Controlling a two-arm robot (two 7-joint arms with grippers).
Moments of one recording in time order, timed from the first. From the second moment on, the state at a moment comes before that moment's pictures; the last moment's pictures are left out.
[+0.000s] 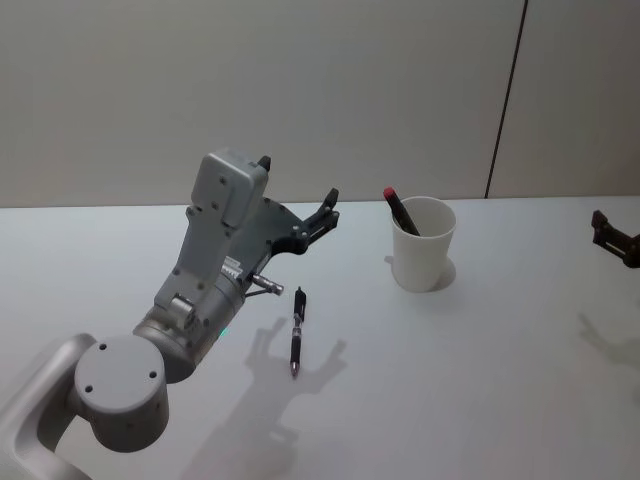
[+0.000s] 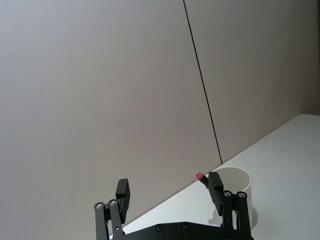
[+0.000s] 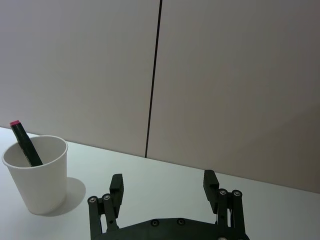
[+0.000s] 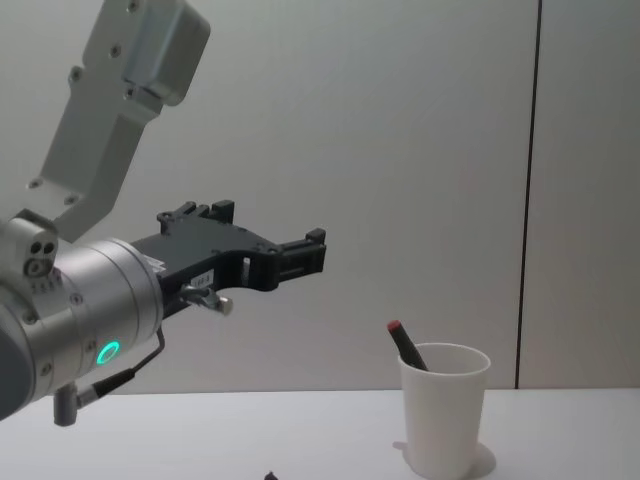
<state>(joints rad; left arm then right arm) -0.23 0.38 0.45 -1.63 -0.20 0.01 -0.01 0.17 0.27 0.07 -1.39 0.11 0.03 0.36</state>
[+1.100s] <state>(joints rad) -0.17 0.38 0.44 -1.66 -0.35 0.24 0.05 0.16 0.27 0.08 -1.39 0.11 0.03 0.36</state>
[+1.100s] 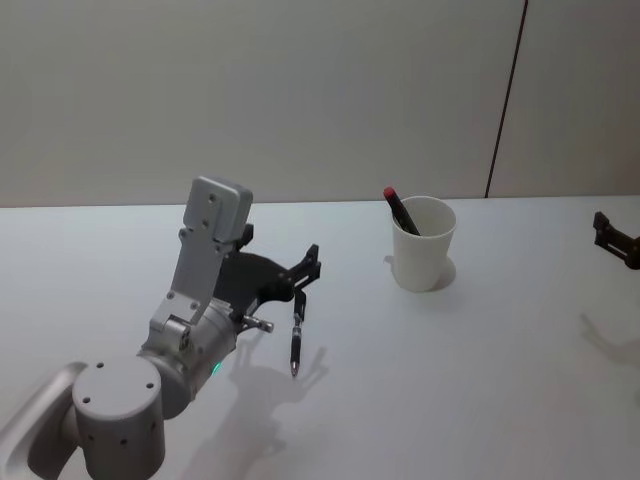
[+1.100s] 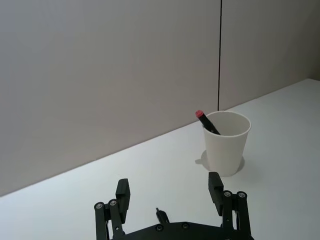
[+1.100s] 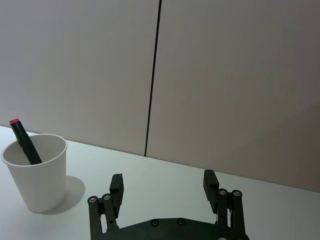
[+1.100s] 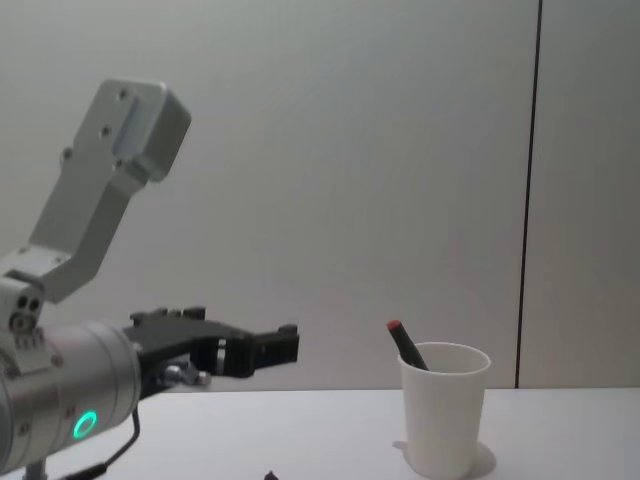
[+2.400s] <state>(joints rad) -0.20 0.34 0.43 -1.54 -0.43 0.45 0.02 0.16 0.27 0.08 -1.39 0.11 0.03 0.36</state>
